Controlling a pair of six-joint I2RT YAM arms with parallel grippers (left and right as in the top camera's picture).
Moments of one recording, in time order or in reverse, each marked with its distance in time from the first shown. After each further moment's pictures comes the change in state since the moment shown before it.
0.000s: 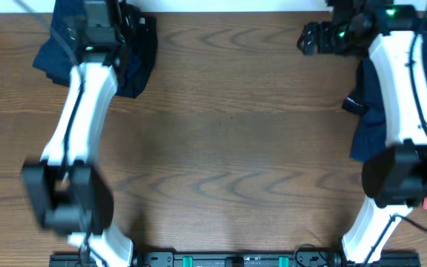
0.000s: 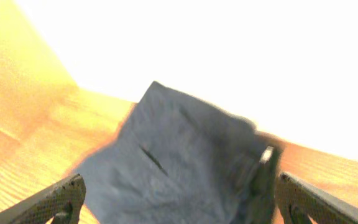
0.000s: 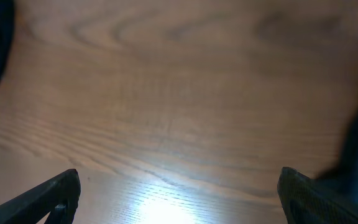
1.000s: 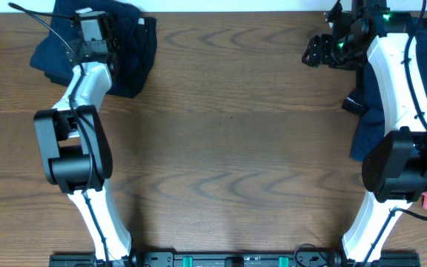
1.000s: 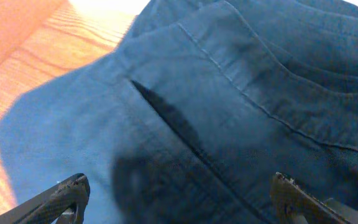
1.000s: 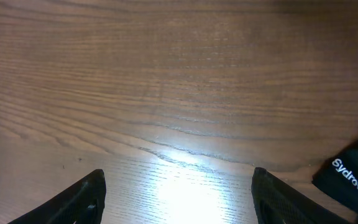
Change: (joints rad) left arm 0.136 0.435 -0.006 0.224 -0.002 -0.005; right arm -0.025 0.085 -0.107 -0.018 -0.054 0.035
